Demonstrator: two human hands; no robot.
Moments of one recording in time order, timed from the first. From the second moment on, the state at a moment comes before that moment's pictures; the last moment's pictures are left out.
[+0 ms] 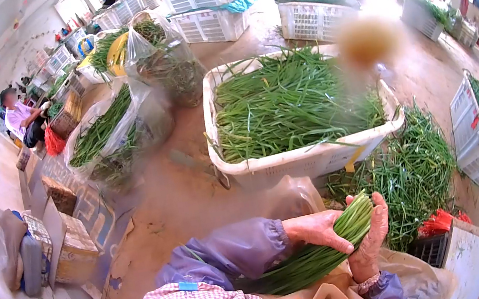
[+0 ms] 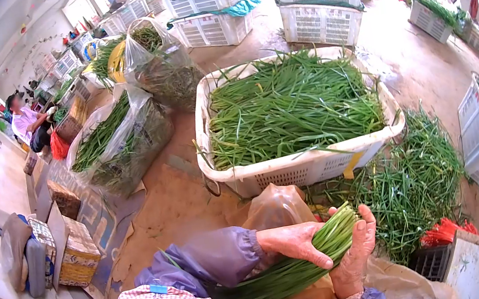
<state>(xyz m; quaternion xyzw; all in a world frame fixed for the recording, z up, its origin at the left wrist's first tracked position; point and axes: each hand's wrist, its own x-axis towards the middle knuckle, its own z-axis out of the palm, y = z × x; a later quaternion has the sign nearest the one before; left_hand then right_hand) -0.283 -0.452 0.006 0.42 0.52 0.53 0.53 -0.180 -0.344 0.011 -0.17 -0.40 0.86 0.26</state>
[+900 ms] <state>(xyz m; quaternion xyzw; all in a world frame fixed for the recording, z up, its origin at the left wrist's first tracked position) -0.350 -0.409 0.053 0.63 0.59 0.32 0.38 -0.130 -0.137 0.149 -0.11 -0.65 0.51 0.56</state>
